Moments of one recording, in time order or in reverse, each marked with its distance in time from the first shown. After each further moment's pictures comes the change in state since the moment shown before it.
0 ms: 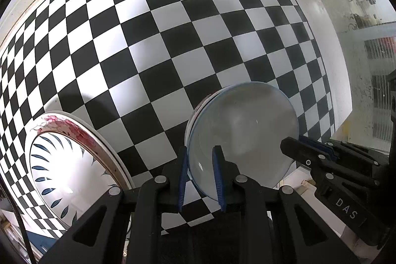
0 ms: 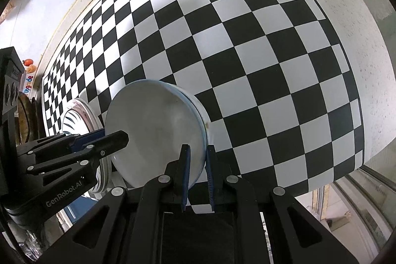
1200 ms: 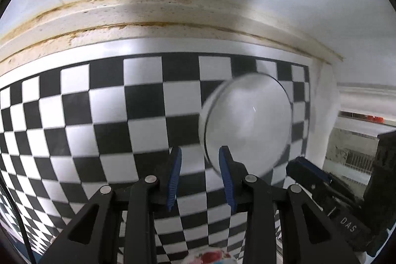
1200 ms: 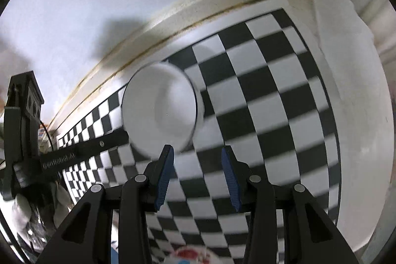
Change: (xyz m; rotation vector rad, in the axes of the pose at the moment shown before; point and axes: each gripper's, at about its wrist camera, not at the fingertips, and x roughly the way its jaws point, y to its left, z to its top) left arm -0.019 0.108 0.247 -0.324 -0.053 -0.167; right arm -0.022 0.025 0.279 -0.024 -0.057 0.069
